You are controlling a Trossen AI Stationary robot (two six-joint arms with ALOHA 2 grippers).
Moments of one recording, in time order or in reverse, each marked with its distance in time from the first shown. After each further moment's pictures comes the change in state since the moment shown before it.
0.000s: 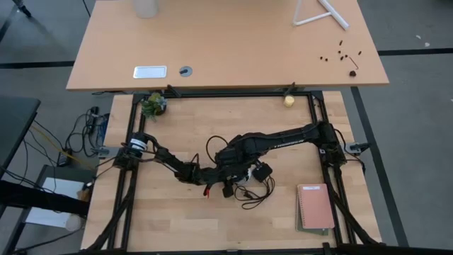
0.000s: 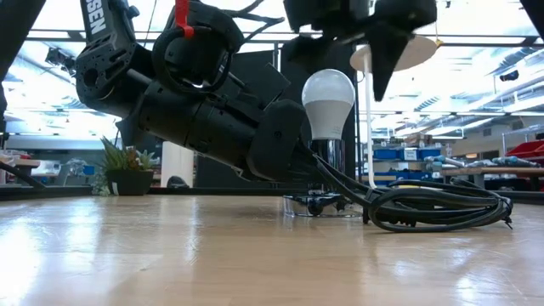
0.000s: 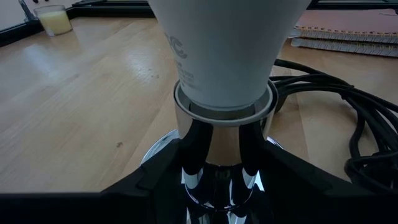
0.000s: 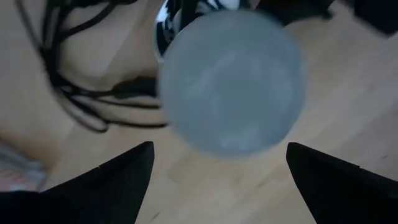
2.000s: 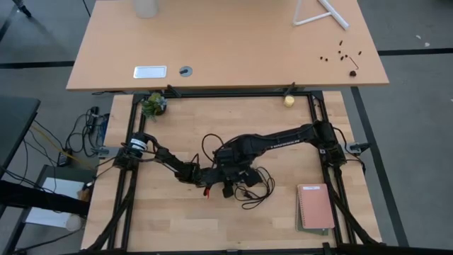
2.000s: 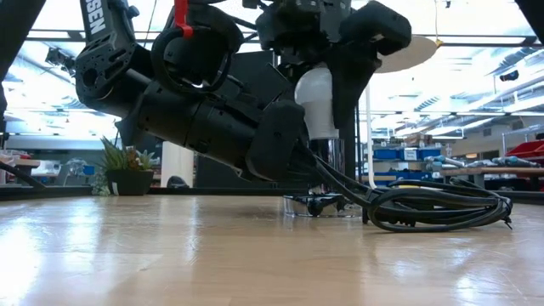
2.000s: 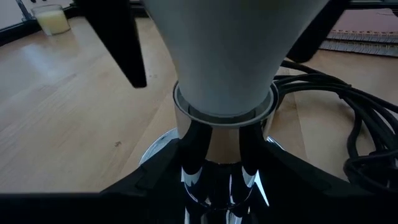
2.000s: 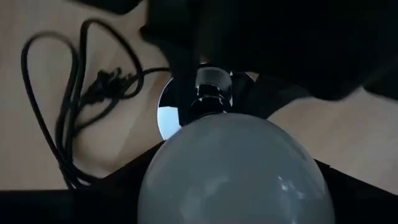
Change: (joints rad) left arm 0.001 0.000 -0.001 0.000 -0.001 0.000; right arm -0.022 0.009 -0.118 0.285 -0.175 0.141
